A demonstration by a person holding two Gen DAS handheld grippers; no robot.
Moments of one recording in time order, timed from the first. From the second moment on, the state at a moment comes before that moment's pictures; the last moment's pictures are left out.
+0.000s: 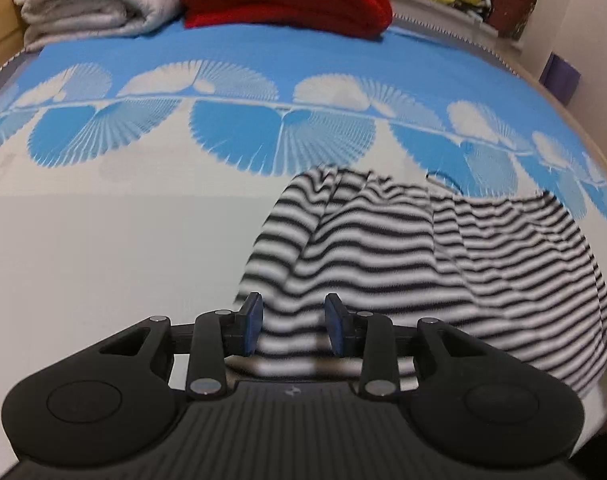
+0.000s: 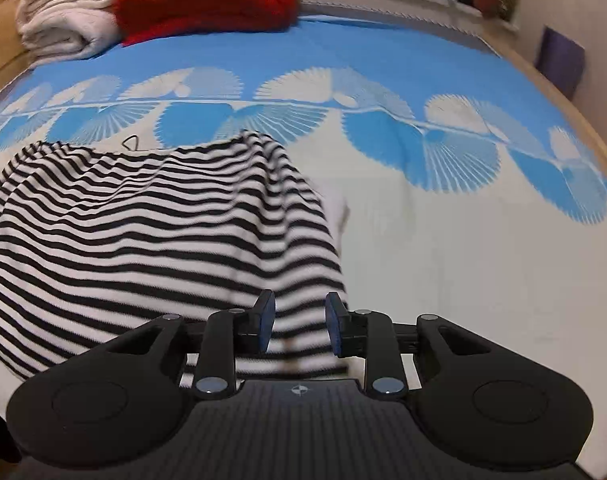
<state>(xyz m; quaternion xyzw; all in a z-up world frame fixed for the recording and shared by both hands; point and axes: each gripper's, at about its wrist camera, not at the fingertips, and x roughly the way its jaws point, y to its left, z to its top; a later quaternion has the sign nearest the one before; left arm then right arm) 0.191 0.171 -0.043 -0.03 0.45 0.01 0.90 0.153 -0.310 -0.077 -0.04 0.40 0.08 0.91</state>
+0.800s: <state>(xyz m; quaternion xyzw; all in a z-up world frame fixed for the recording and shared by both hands) 0.320 0.171 -0.100 -0.04 0.46 0.06 0.89 0.295 -0.284 -0.111 -0.05 0.41 -0.01 0.91</state>
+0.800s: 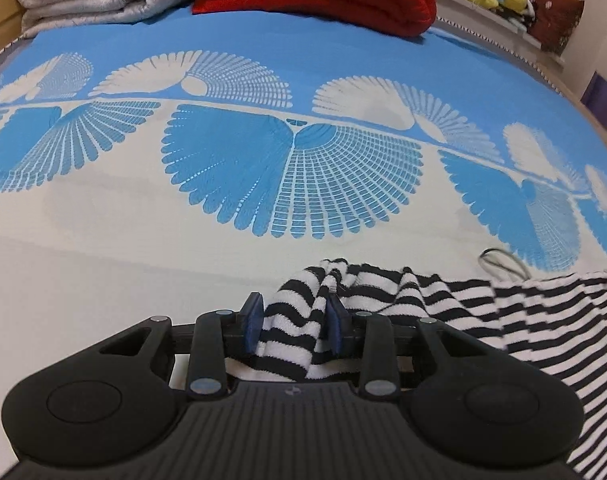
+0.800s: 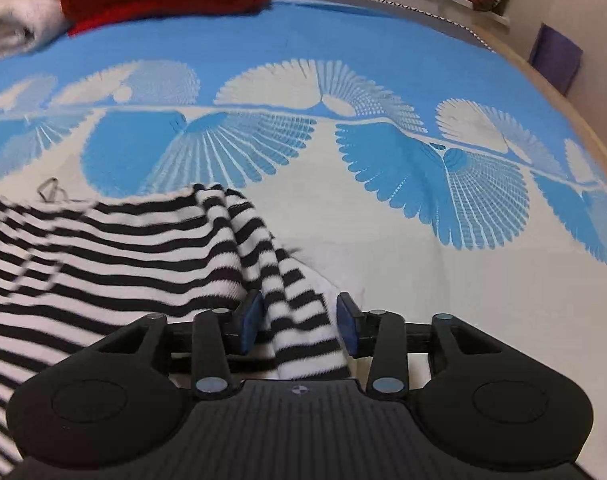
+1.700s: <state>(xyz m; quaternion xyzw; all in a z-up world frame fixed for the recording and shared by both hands) 0.256 0.144 -0.057 0.04 0.46 -0.05 0.89 0.215 -0.294 -0.086 -0.10 0.41 0.10 0.90</state>
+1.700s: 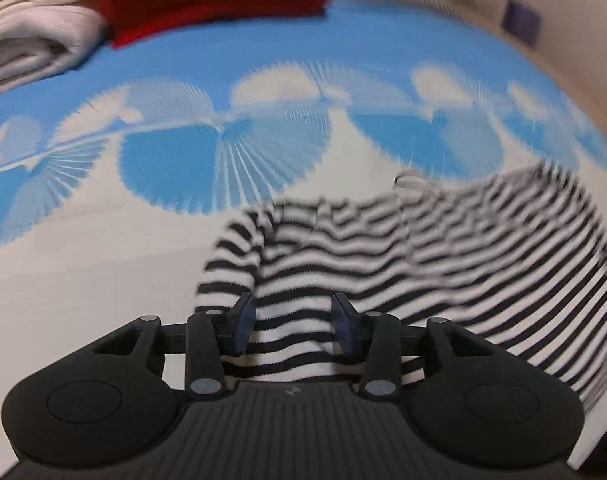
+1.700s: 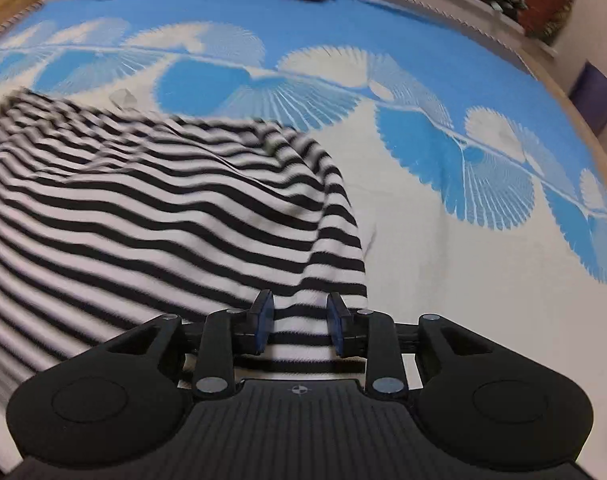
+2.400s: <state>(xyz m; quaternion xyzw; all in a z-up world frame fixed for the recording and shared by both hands) 0.077 0.125 -0.046 -0.07 0.44 0.08 0.89 0.052 -0.330 -0.023 0.05 0.29 -0.02 0.96</state>
